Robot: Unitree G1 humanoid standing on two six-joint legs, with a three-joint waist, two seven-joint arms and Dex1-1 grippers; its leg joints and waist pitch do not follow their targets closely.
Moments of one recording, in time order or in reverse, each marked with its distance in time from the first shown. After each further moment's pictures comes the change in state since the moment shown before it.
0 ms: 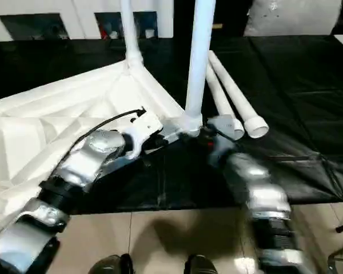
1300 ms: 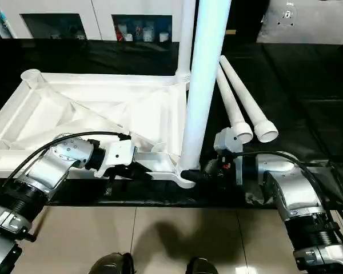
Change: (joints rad) left arm 0.061 0.221 -0.083 0.005 -0.094 -0.357 -0.494; right arm -0.011 -0.235 0.162 0.006 0.045 -0.112 0.601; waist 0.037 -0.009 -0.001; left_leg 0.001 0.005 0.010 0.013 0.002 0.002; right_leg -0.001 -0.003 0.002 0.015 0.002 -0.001
